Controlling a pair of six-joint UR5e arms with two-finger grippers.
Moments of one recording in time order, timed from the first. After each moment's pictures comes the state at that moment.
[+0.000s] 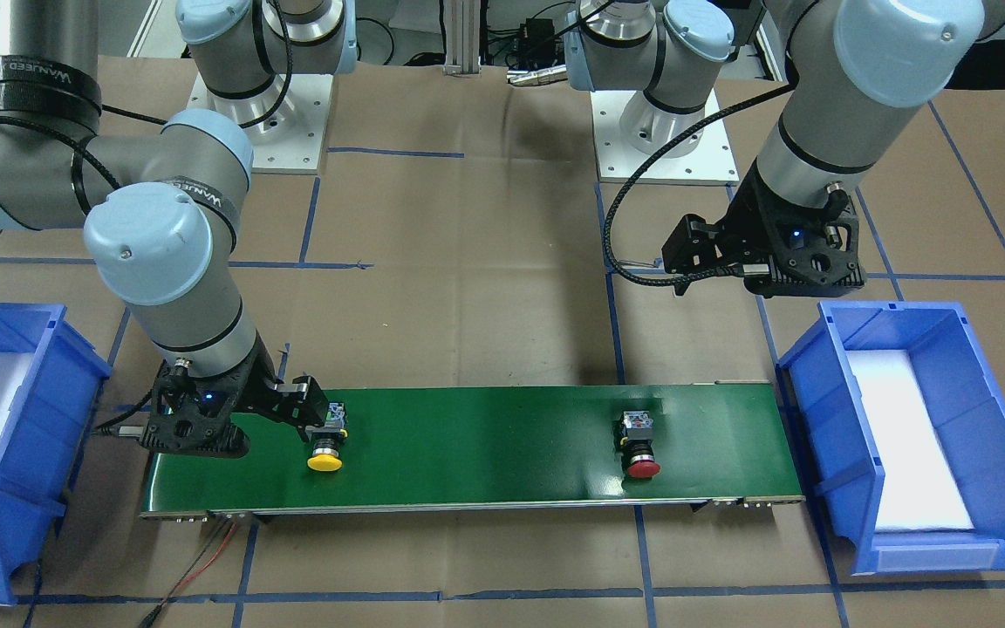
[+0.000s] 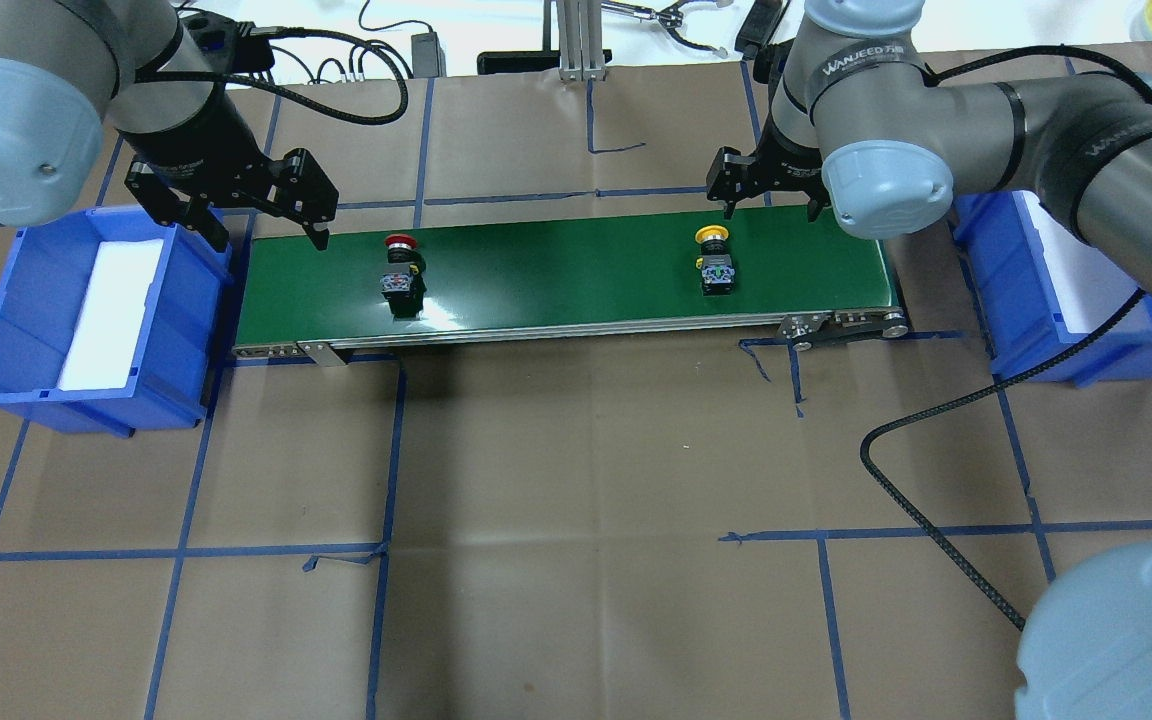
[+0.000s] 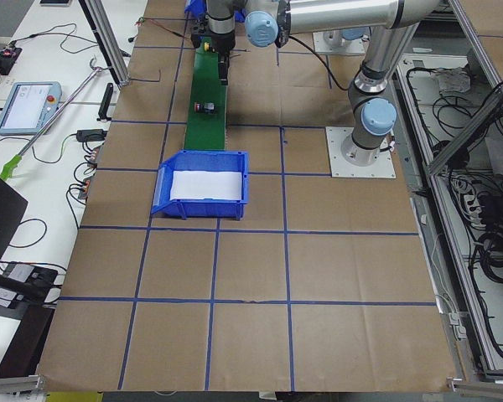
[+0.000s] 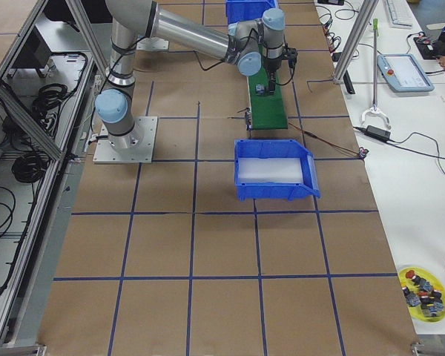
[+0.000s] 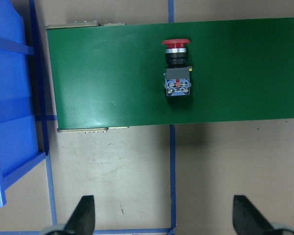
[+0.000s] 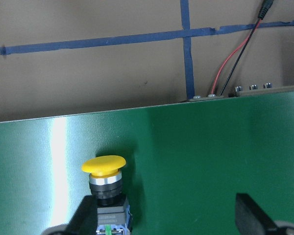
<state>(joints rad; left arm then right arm) -1.51 -1.66 -1.58 -1.48 1.58 0.08 1.62 -1.20 1.62 -2.13 -1.56 0.13</state>
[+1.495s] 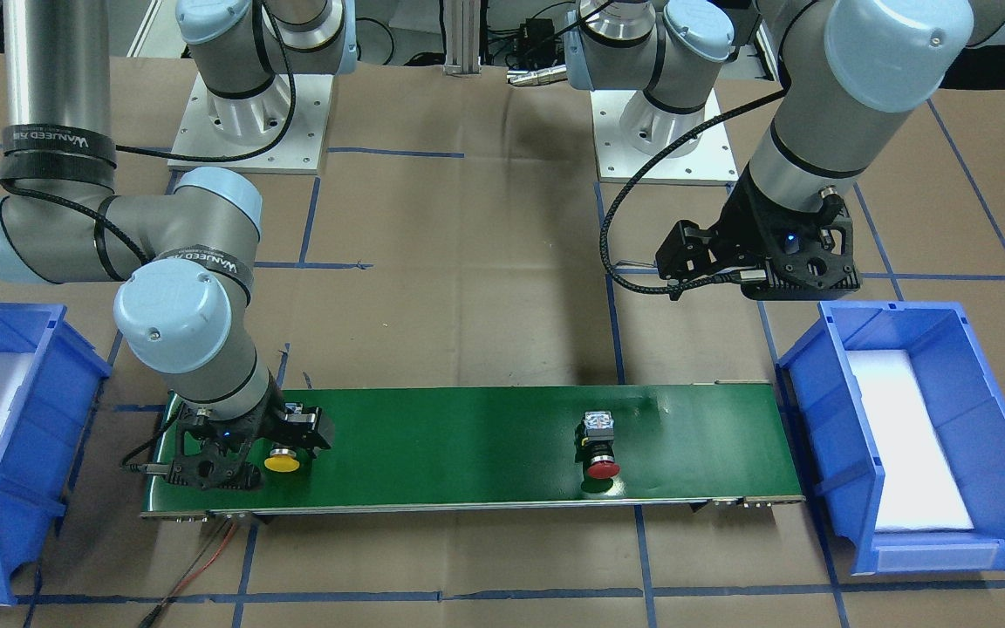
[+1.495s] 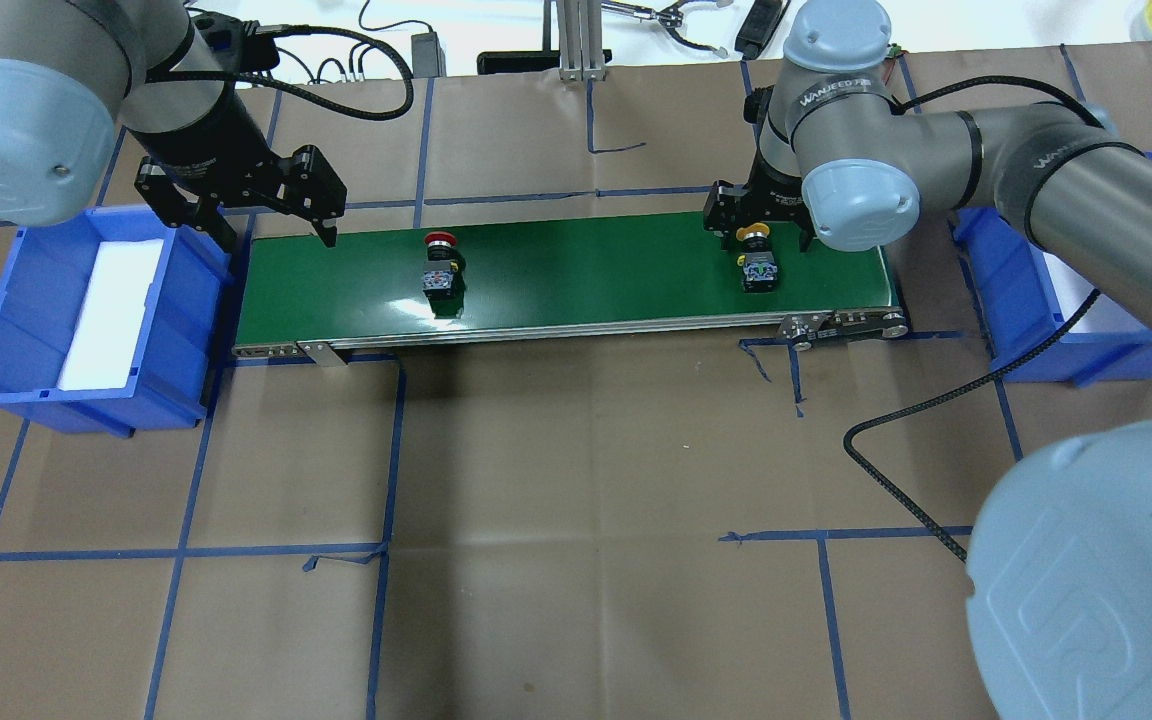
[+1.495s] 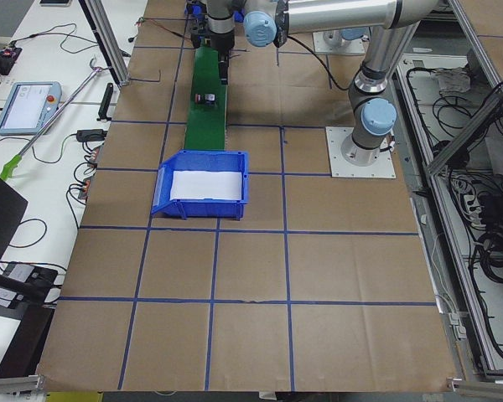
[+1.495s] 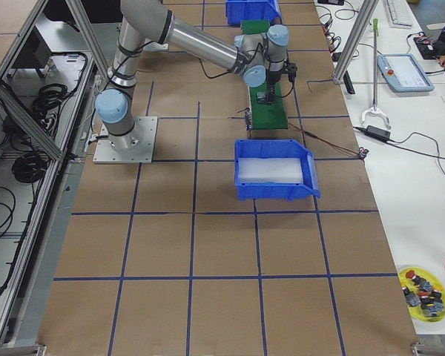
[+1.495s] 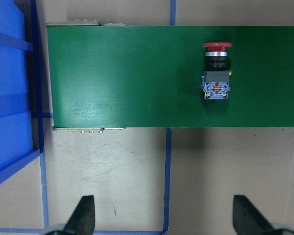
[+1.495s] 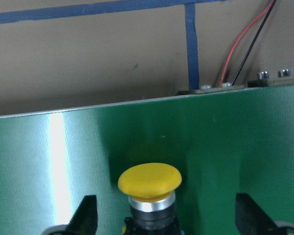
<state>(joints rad) -1.52 -1.67 -1.58 -1.47 1.57 0.03 1.62 -1.10 1.61 -2.13 -1.57 0.13</state>
